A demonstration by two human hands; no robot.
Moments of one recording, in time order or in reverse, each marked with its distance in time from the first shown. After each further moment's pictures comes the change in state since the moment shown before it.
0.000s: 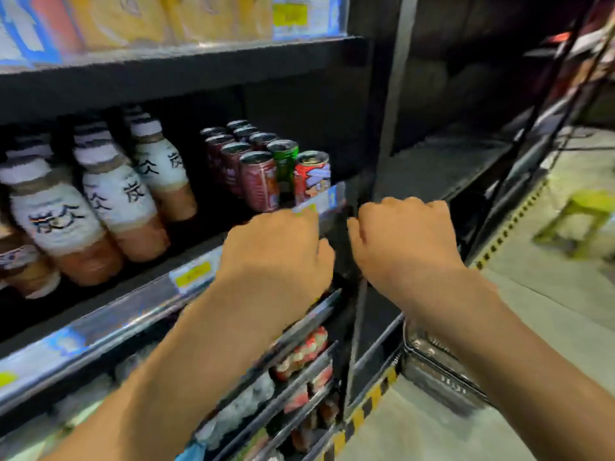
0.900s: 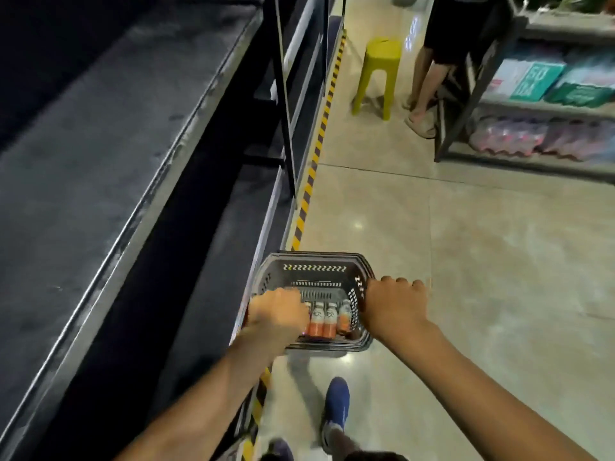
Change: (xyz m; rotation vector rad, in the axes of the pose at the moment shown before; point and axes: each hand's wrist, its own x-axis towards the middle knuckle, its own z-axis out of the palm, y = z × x) left_hand 0.325 0.466 0.456 0.057 -0.821 0.496; right_hand 0.084 0.553 0.338 -0.010 -0.756 0.747
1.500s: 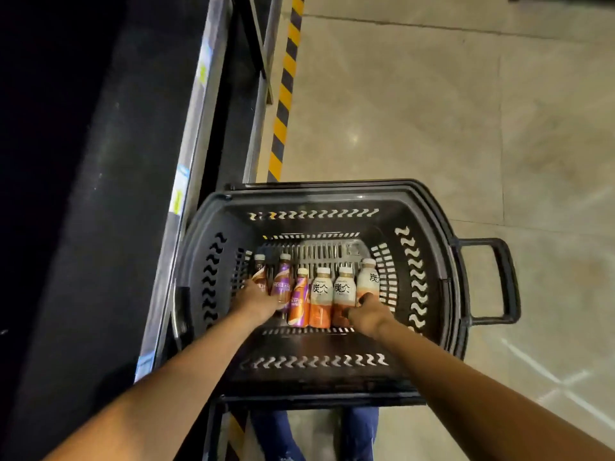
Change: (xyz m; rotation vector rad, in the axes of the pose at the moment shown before) left_hand 0.461 -0.062 0.408 -0.691 -0.348 -0.494; right_hand 0.417 -0.062 0.485 0.944 -0.597 0.461
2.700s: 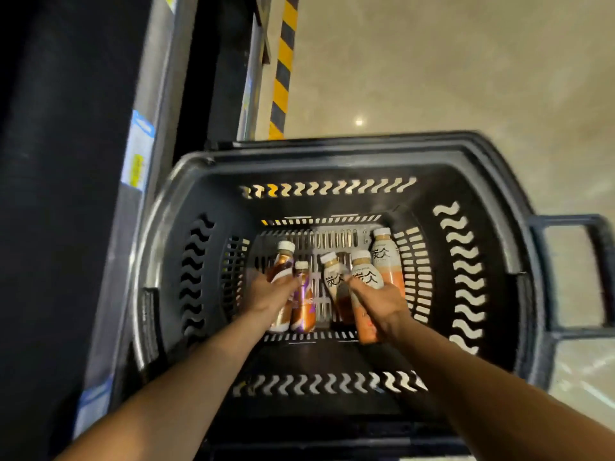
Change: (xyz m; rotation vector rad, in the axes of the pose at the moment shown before) left_hand 0.111 -0.024 0.070 -0.408 -0.002 0.010; right_hand 0.134 0.029 0.064 0.499 0.143 0.023
